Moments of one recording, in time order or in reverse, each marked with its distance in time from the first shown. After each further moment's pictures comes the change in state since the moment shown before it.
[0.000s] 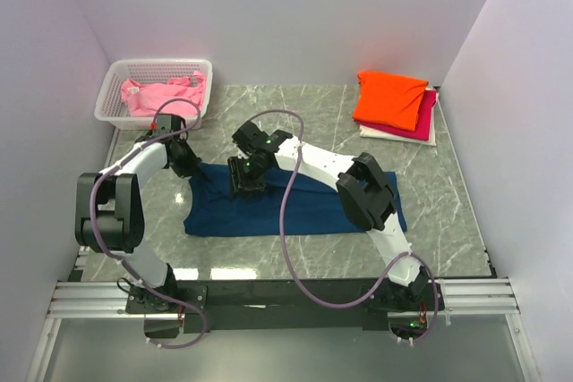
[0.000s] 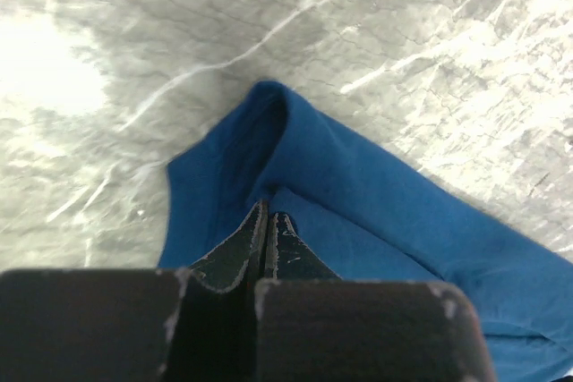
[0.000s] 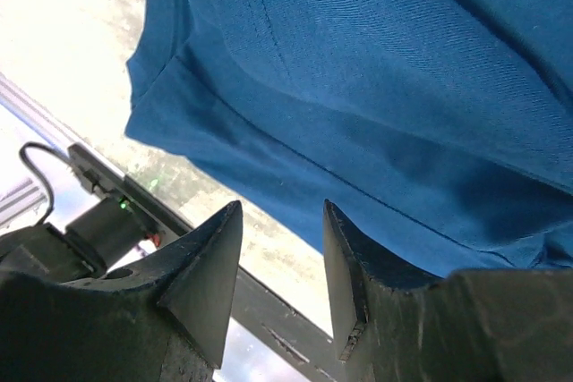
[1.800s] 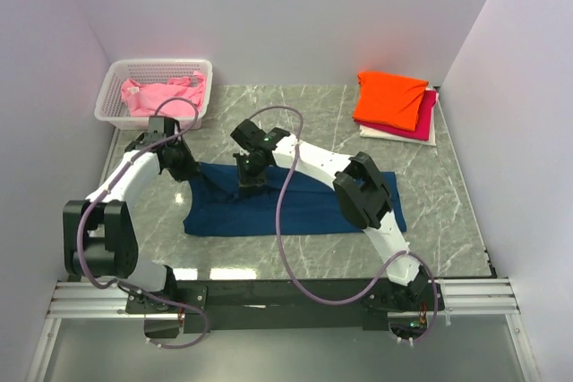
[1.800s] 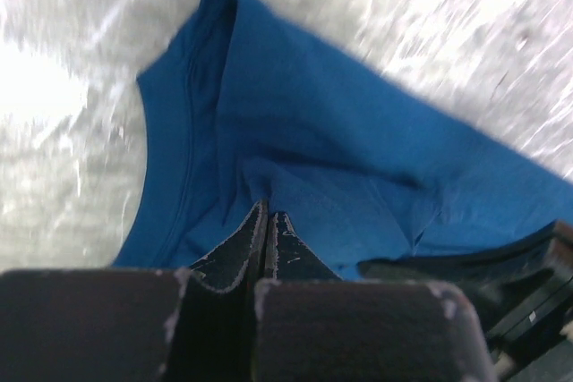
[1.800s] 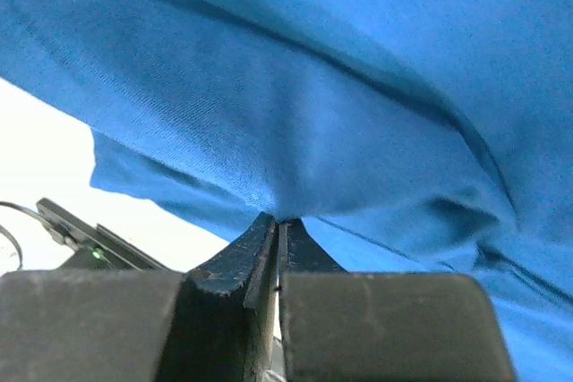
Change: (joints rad) left arm 0.000 -0.171 -0.041 -0.089 0.116 0.069; right arm -0.005 0.045 0.073 -0.051 0.140 0.011
